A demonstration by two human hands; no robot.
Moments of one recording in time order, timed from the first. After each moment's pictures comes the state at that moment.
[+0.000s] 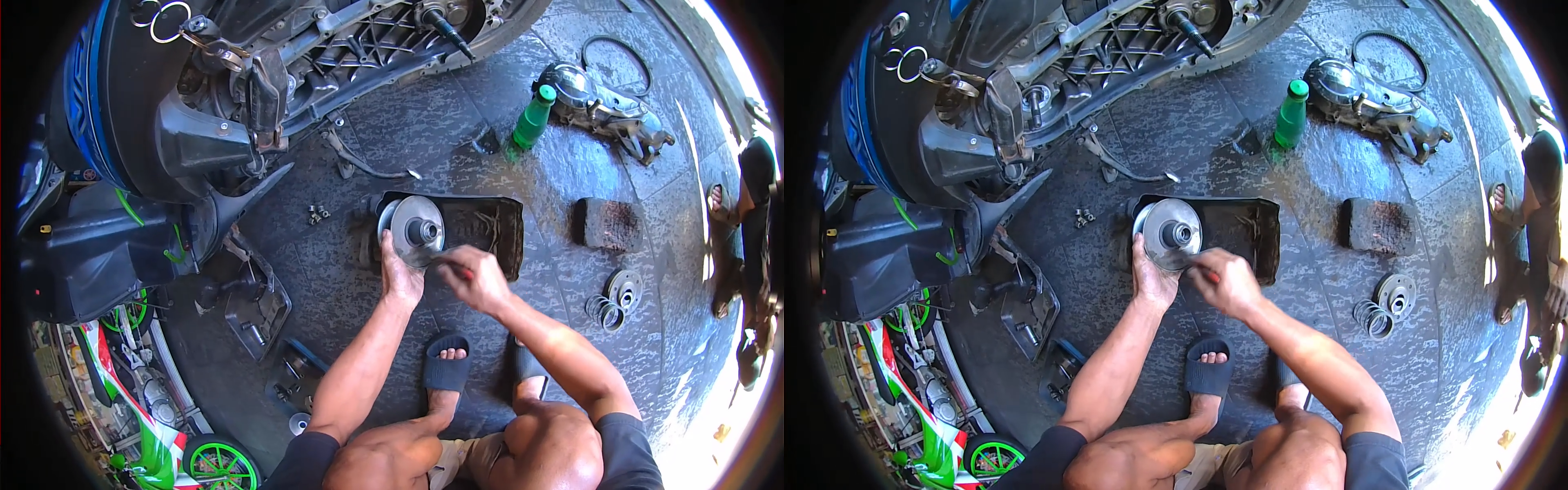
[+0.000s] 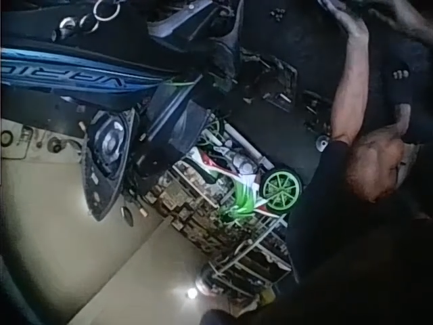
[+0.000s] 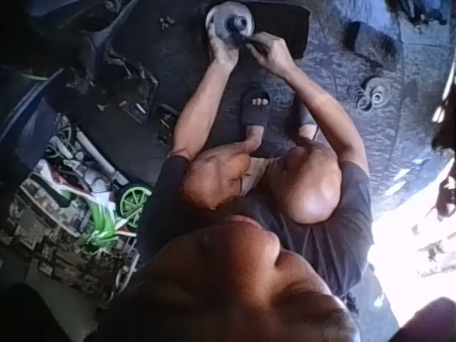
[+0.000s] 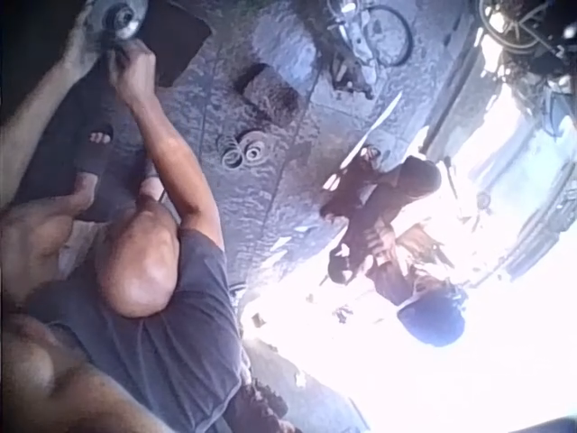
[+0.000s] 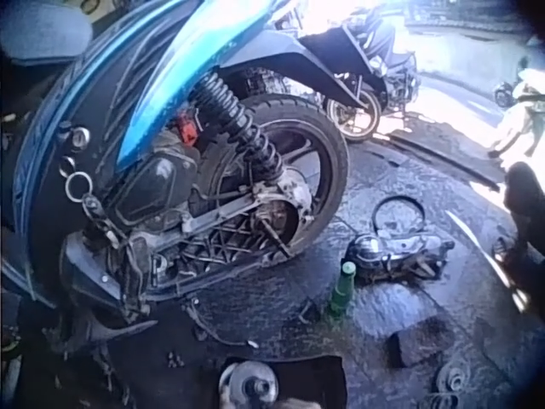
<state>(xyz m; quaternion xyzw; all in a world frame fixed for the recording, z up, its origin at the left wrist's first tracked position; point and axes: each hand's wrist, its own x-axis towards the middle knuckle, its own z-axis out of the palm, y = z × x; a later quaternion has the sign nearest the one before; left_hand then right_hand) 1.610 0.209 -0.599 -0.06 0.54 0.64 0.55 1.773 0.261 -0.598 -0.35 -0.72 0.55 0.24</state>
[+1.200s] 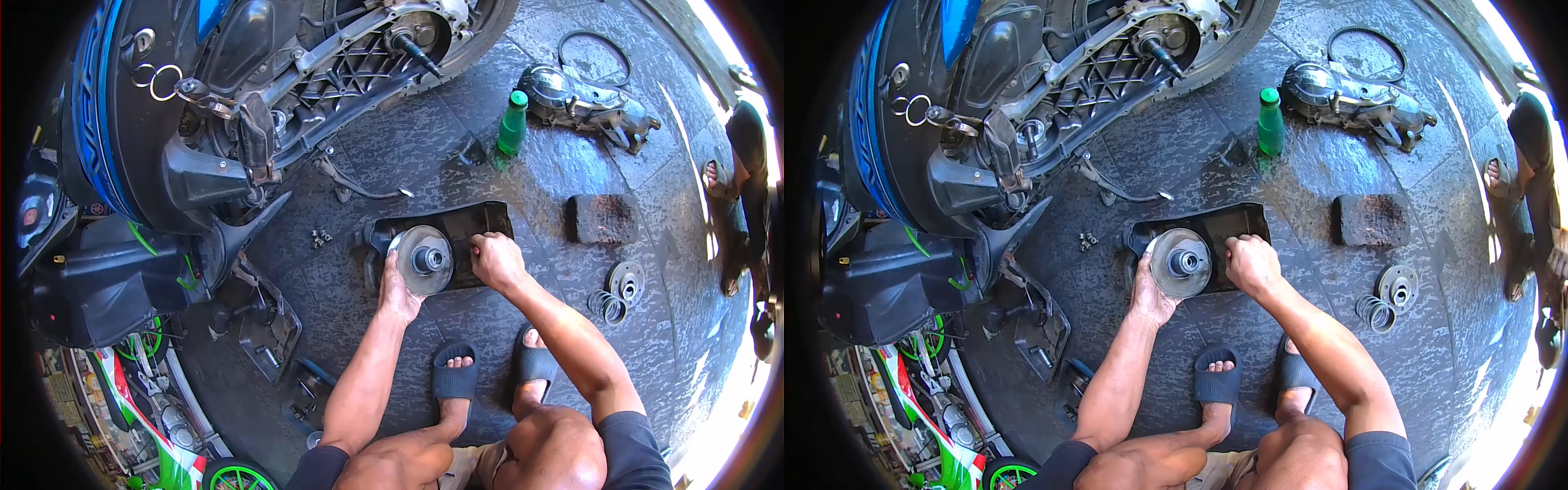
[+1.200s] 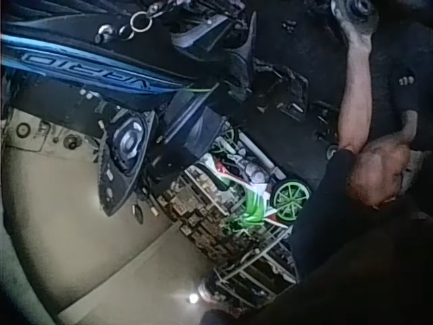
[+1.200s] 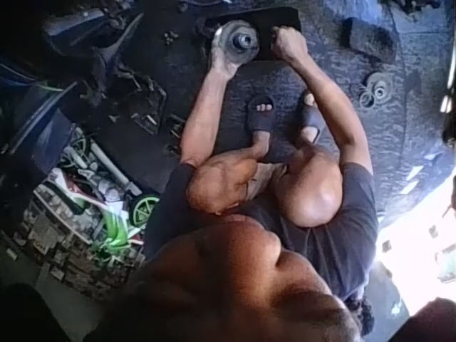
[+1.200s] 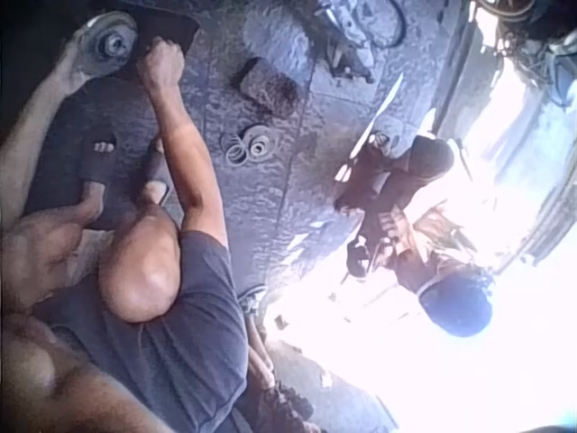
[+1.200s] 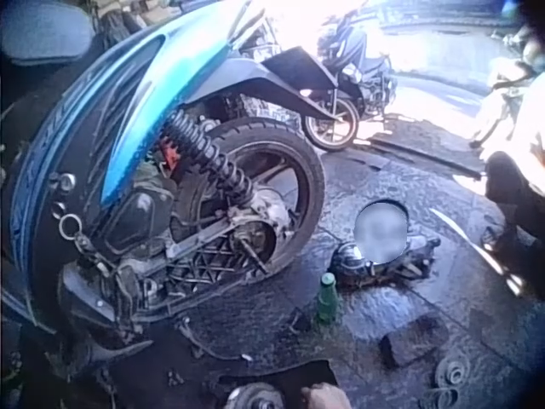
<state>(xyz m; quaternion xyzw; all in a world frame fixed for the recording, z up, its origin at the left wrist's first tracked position) 1.614 0.213 -0.566 -0.03 0.57 0.53 0.63 1.788 0.306 -0.601 -0.50 -0.78 0.36 0.10</state>
